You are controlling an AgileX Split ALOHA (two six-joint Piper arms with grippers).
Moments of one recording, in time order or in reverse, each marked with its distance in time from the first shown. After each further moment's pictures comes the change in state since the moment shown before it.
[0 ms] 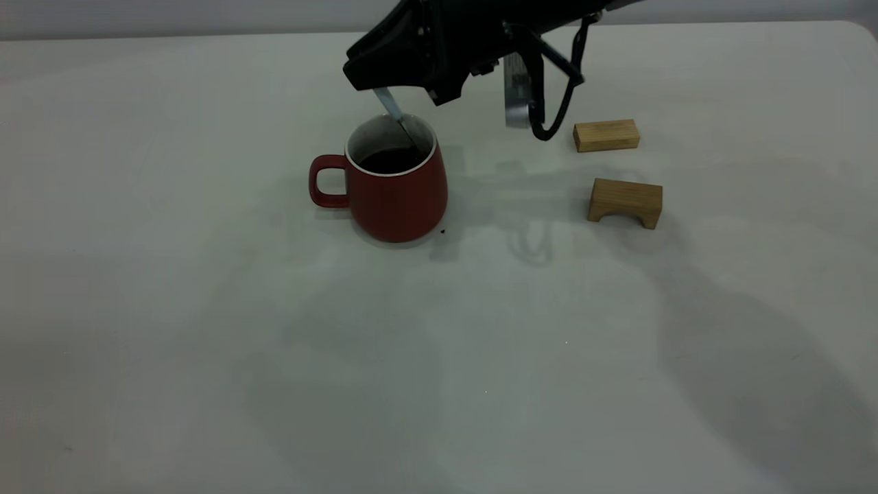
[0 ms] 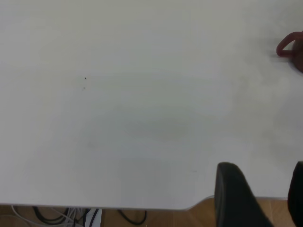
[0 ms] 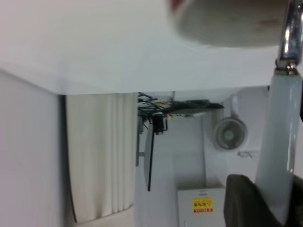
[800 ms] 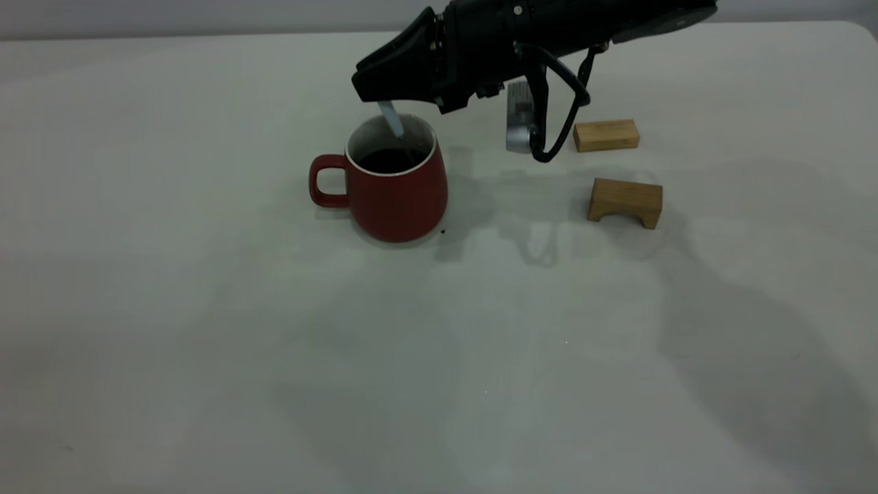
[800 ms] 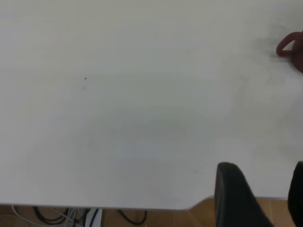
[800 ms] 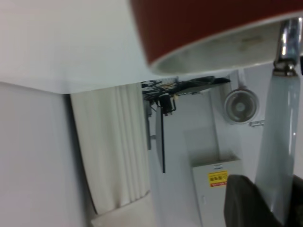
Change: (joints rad) left arm 0.000 0.000 0.000 0.000 0.000 0.000; right arm -0.021 0.059 -0.002 0.078 0.065 0.013
